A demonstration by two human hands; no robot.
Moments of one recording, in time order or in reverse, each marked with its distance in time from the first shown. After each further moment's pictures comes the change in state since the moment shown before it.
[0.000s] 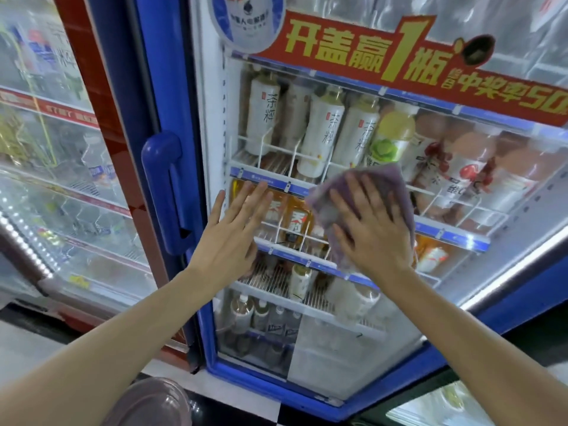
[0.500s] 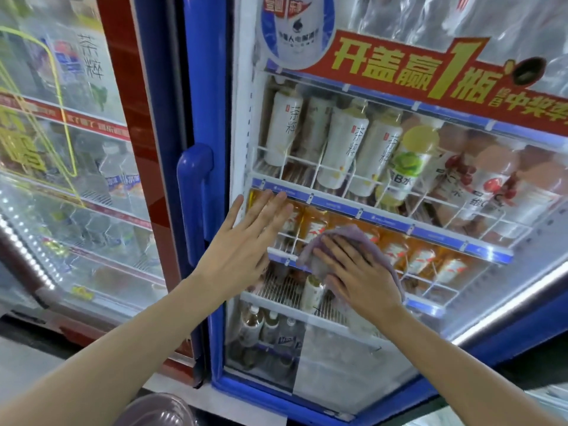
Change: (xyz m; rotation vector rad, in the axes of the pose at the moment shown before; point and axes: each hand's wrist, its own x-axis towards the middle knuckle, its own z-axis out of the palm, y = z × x) left_hand -0.007 -0.038 -0.013 -0.010 0.063 0.136; right_hand -0.042 -0.061 0.034 -0.053 -0.187 -0.200
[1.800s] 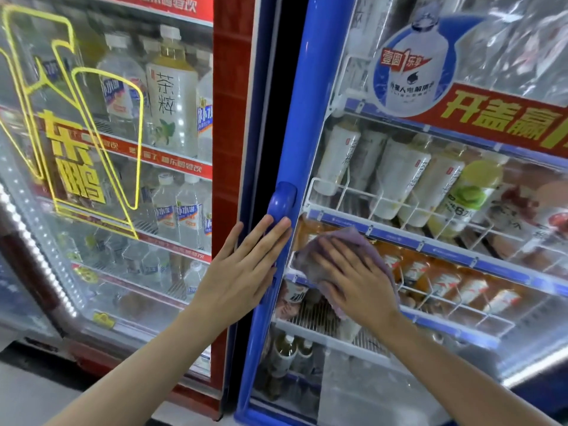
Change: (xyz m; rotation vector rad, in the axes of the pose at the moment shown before) left_hand -0.058 -0.120 0.007 0.084 0.254 0.028; right_hand 0.122 -0.086 -0.011 0.020 0.060 0.073
